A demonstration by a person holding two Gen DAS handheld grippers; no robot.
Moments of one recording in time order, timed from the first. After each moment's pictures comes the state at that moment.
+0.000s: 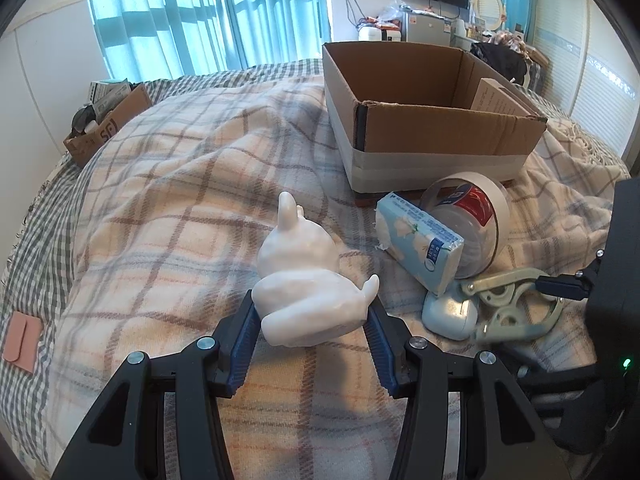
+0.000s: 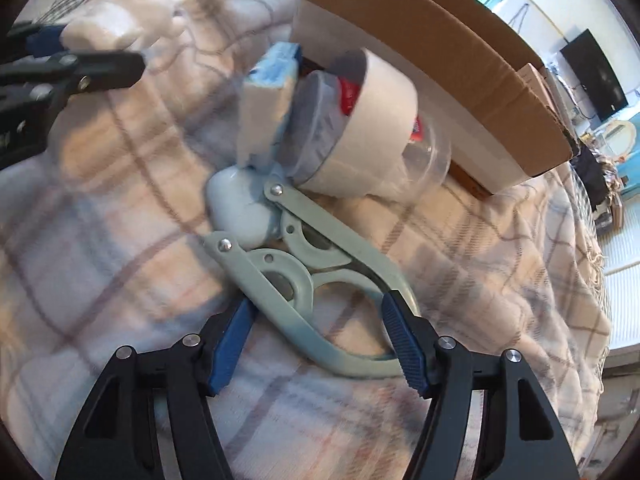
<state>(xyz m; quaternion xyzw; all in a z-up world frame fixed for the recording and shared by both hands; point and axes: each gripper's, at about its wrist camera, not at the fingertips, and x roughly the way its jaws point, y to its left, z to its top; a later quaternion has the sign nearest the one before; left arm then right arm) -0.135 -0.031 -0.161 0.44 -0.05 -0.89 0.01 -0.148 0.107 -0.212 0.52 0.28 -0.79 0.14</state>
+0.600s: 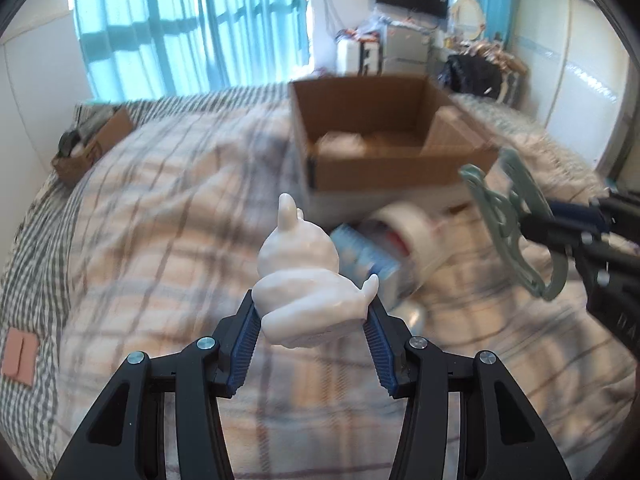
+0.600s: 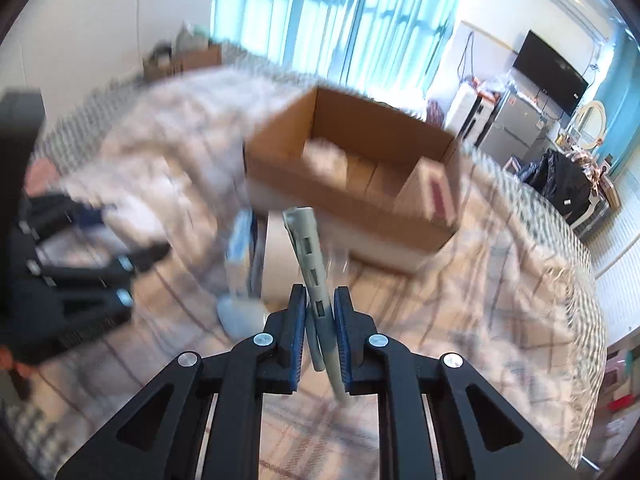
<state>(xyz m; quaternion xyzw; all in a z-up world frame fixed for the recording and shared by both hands) -0.129 -0.008 -0.111 0.42 -0.04 -0.90 -0.04 -0.136 0.130 -0.079 0.40 0.17 -0.89 0.16</state>
